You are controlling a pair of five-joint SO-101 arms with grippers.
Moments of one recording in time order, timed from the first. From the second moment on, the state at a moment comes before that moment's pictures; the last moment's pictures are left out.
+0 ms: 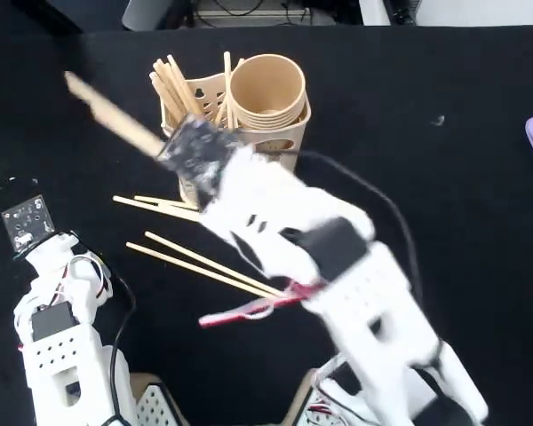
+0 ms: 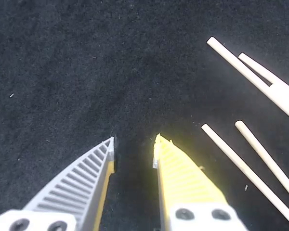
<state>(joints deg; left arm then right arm) -28.7 -72.0 84.4 46.3 3.6 -36.6 -37.0 19.7 61.9 20.8</state>
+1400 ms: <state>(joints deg) -28.7 -72.0 85.1 46.3 3.3 -30.2 -27.1 24.7 31.2 -4.5</state>
